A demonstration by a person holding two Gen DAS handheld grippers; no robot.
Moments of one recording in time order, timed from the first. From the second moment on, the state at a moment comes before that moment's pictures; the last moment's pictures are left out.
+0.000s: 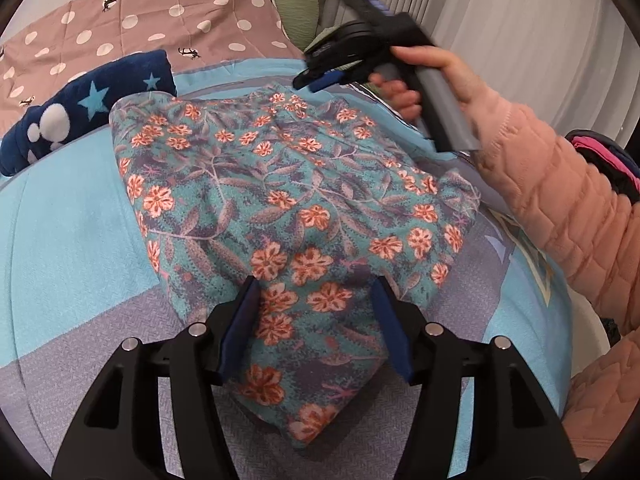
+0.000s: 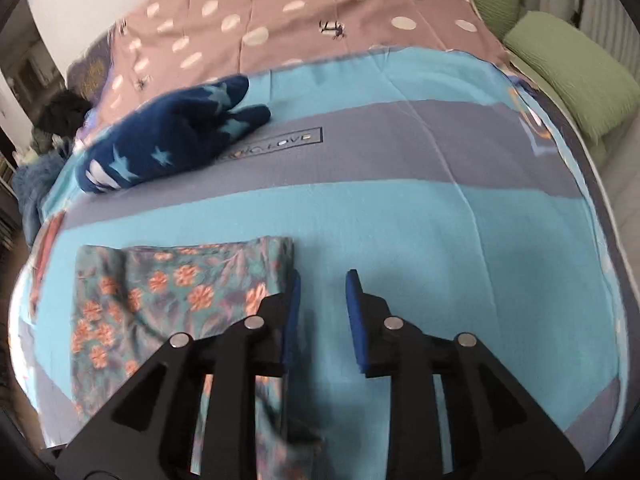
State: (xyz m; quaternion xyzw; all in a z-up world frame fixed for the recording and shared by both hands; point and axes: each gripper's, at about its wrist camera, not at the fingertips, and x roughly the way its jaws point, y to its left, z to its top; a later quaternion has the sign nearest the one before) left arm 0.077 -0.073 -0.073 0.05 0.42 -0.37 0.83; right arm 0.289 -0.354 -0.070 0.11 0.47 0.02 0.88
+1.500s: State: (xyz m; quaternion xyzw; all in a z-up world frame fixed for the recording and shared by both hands) left arm 0.097 -0.037 -0.083 -0.02 0.47 -0.30 0.83; right arm 0.113 -0.330 -0.095 0.12 0.48 0.10 0.86
